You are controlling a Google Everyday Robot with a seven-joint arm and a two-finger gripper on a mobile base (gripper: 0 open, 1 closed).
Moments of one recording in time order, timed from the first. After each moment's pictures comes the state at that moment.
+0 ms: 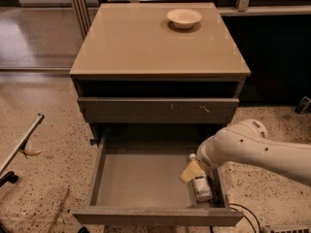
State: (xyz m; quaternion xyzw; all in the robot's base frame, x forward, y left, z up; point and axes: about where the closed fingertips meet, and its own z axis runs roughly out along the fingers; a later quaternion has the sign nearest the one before) arm 0.514 -0.157 0.569 -0.40 0.89 0.04 0.20
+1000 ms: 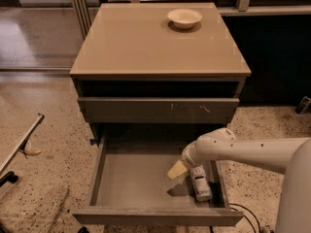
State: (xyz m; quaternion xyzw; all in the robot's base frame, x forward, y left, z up) arm 0.580 -0.115 0.445 -0.40 0.89 0.09 0.20
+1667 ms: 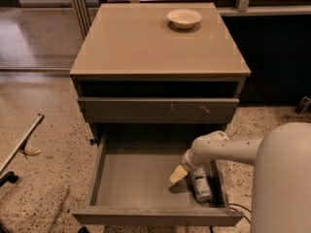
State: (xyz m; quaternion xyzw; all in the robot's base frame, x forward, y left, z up) arm 0.583 -0.127 0.389 -0.38 0.91 0.09 0.15
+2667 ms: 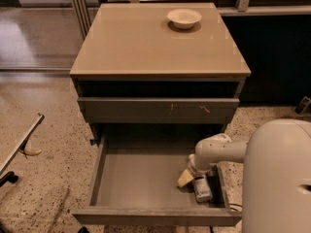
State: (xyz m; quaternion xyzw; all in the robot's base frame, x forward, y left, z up) arm 0.564 -0.167 0.362 -0.33 0.94 0.07 0.09
